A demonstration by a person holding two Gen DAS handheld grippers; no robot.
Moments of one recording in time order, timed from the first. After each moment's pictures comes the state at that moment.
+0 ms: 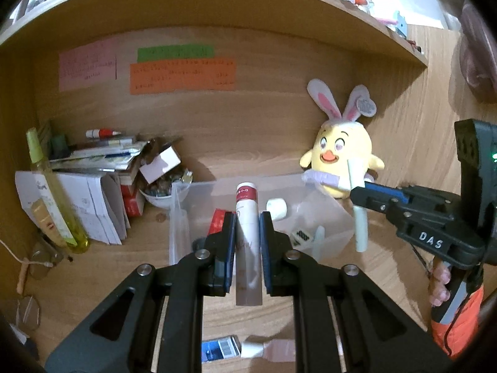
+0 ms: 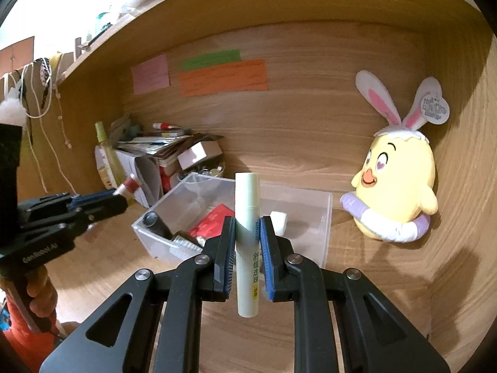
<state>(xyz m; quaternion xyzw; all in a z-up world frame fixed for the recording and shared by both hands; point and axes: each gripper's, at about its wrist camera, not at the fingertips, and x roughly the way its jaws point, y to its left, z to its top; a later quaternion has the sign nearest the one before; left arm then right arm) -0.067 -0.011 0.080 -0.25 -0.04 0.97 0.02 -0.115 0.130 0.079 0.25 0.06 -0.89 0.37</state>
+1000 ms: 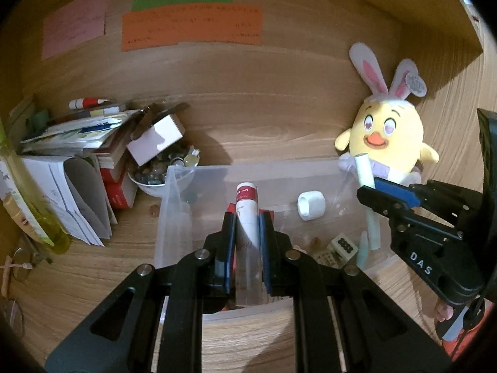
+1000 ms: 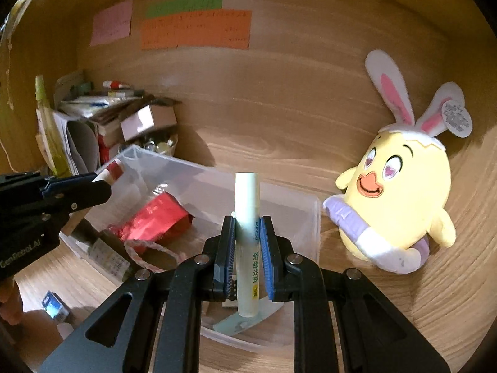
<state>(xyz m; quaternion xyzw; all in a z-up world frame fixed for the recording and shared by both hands) -0.153 -0.018 0.030 -0.31 -0.04 0.95 -0.02 -0.181 0.076 0.036 0.27 0.16 -0.91 0.28</state>
